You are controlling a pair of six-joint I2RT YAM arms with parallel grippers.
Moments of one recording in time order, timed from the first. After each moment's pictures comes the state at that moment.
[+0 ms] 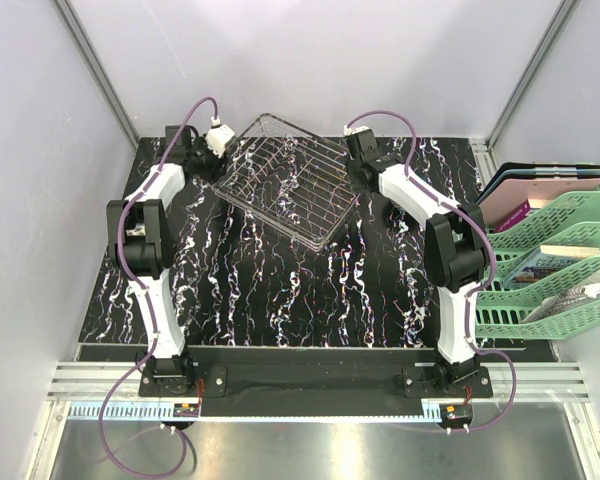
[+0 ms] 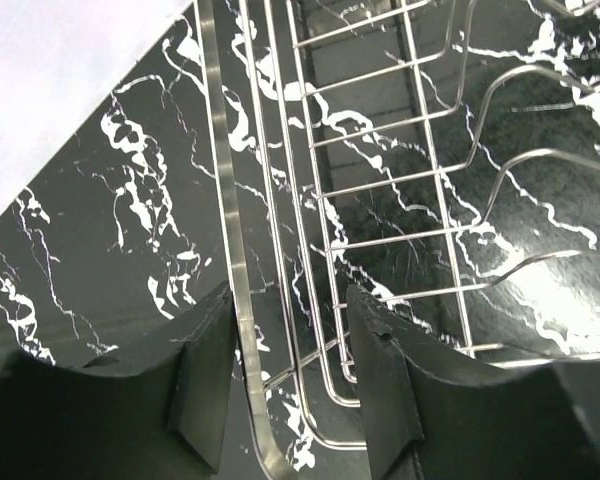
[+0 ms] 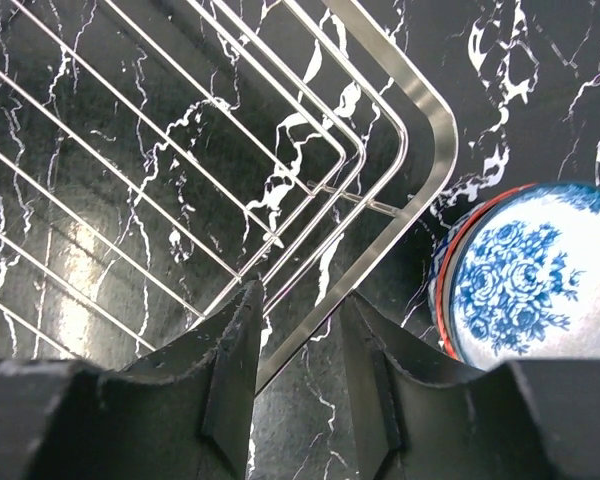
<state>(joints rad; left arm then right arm) 0.02 2.12 1.67 -0.23 0.48 0.65 0.41 2.08 1.74 -0.50 0.28 0.07</state>
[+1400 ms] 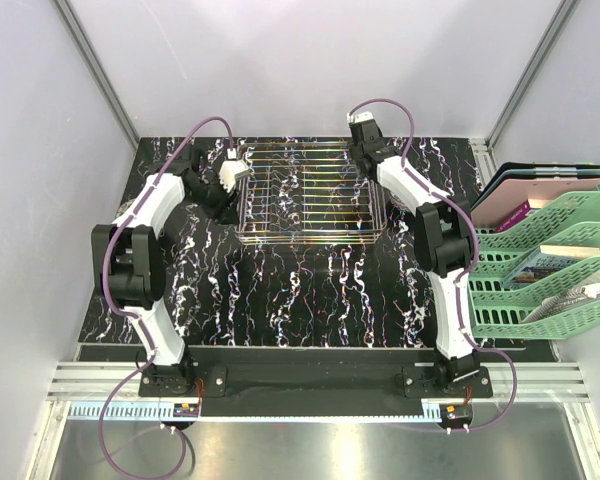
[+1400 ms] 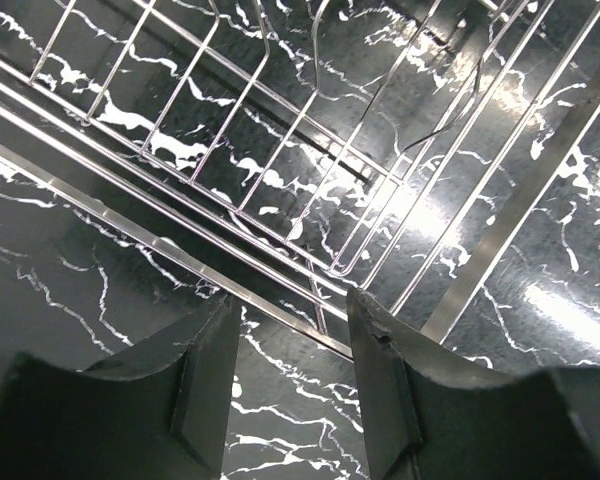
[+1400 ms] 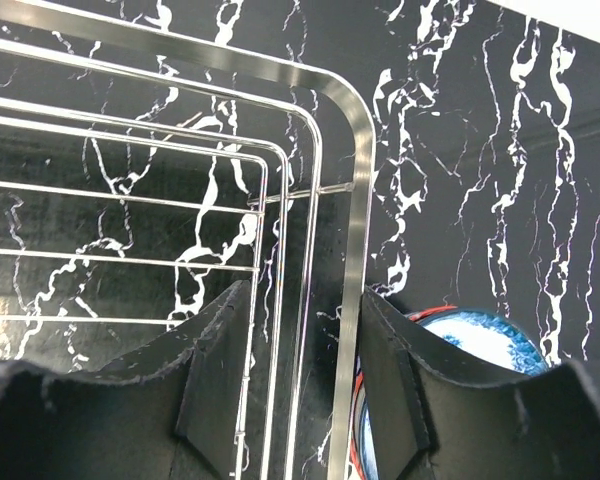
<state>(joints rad) -0.05 1.83 1.47 -0.81 0.66 0.75 0.36 2.28 1.96 -0.41 0.40 -0.08</state>
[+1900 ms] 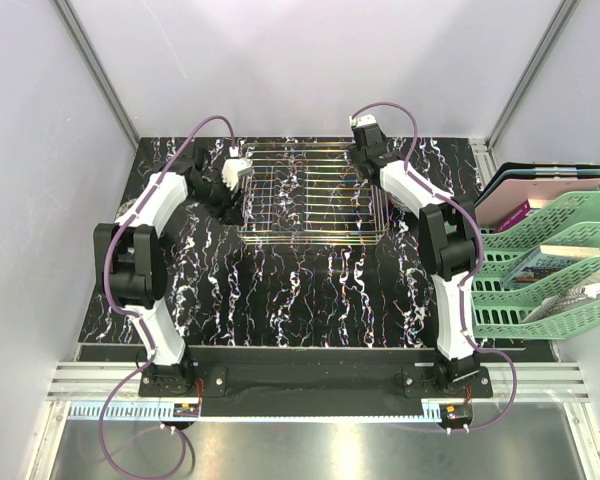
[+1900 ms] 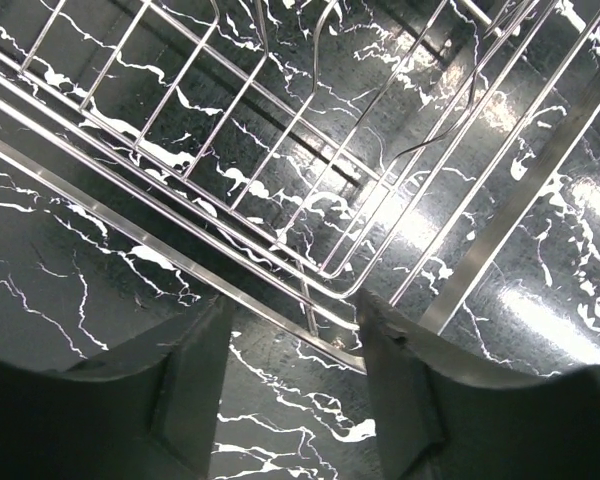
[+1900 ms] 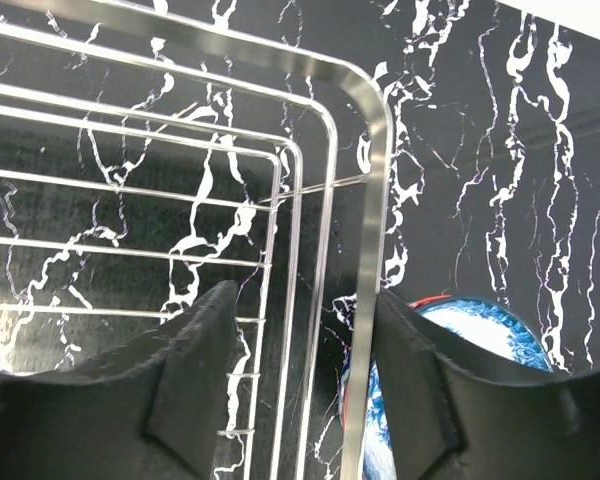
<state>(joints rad) -0.07 1.83 1.48 -0.82 0.65 0.68 0.35 2.22 1.84 -0.32 0.40 -0.08</state>
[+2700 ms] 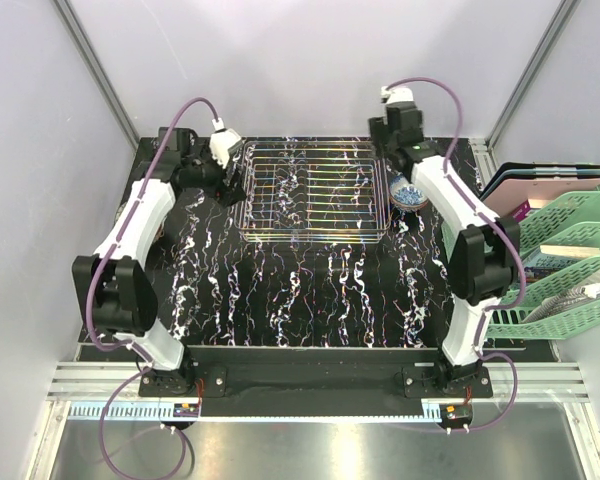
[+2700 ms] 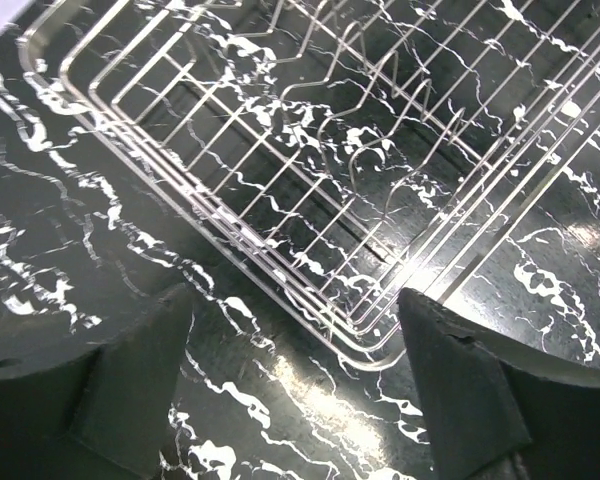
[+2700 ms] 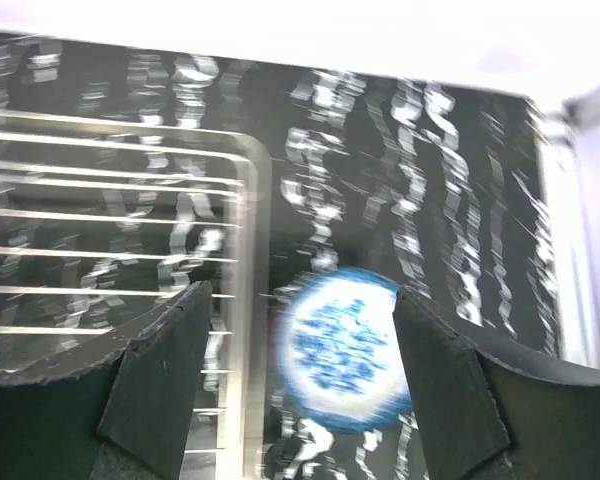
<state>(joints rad) -0.08 1.64 1.47 -0.61 0.62 0.52 0.30 1.92 1.75 -0.34 0.35 -0.03</state>
